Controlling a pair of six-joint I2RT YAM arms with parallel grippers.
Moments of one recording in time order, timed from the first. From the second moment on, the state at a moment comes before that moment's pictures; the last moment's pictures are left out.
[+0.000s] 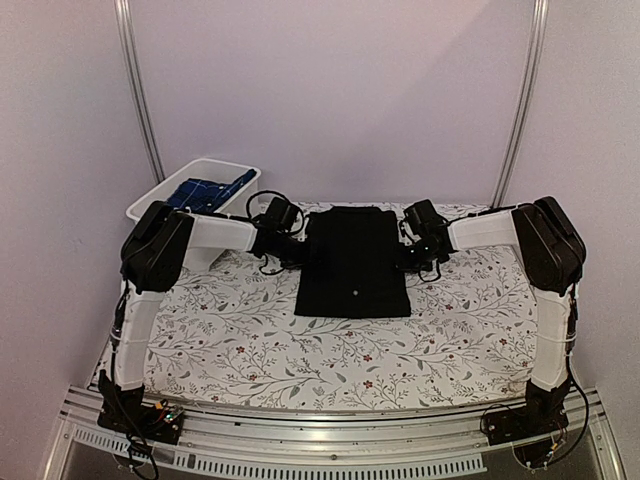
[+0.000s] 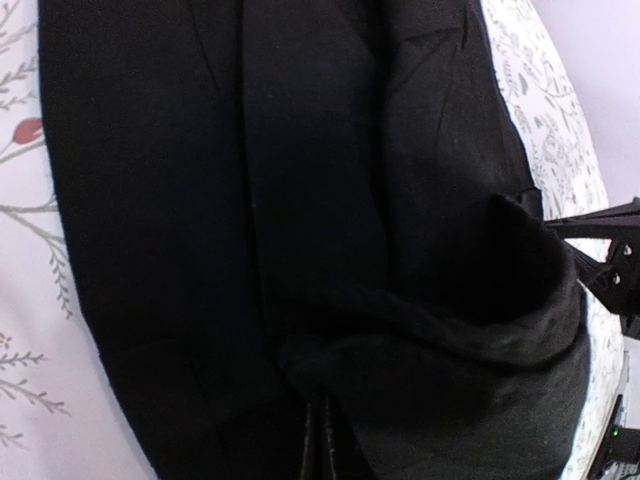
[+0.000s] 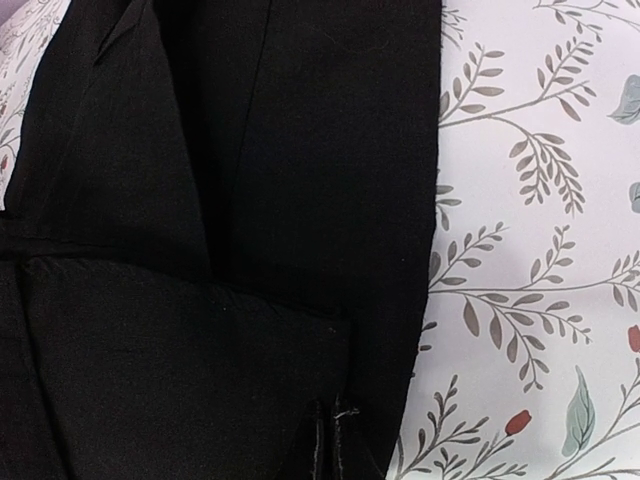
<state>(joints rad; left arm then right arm) -0.58 2.33 1.65 -0.15 0.33 -0.46 0.46 2.08 1.36 -0.23 -0.03 0.41</state>
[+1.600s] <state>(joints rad) -0.57 2.21 1.50 -0.13 0.20 -0.54 0.49 2.05 1.37 -0.18 -0.05 0.38</state>
